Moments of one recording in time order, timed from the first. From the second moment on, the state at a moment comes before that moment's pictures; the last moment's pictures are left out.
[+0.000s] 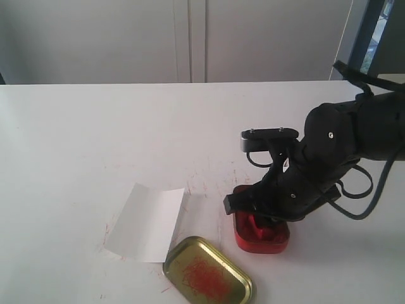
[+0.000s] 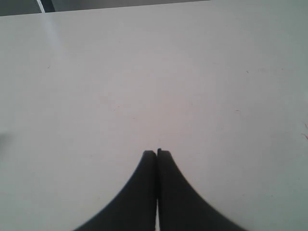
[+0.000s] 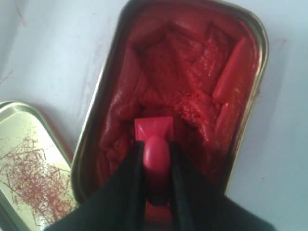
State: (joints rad) left arm 0.04 0.00 0.02 -0.10 0.39 0.15; right arm 0.51 1.66 -0.90 0.18 0.58 0.13
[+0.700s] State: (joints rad) left arm 0.04 0.00 0.02 -0.10 0.39 0.15; right arm 0.51 1.68 -0.95 0.19 0.60 0.09
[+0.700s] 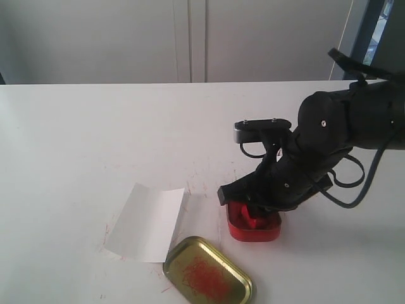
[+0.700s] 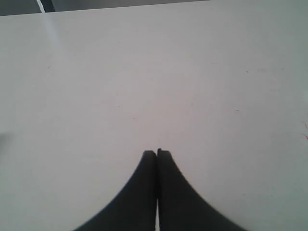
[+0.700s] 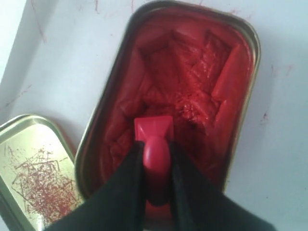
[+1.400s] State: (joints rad) left arm 0.04 0.00 0.02 -0.10 0.39 0.15; right arm 0.51 1.62 -0.95 0.15 0.55 0.09
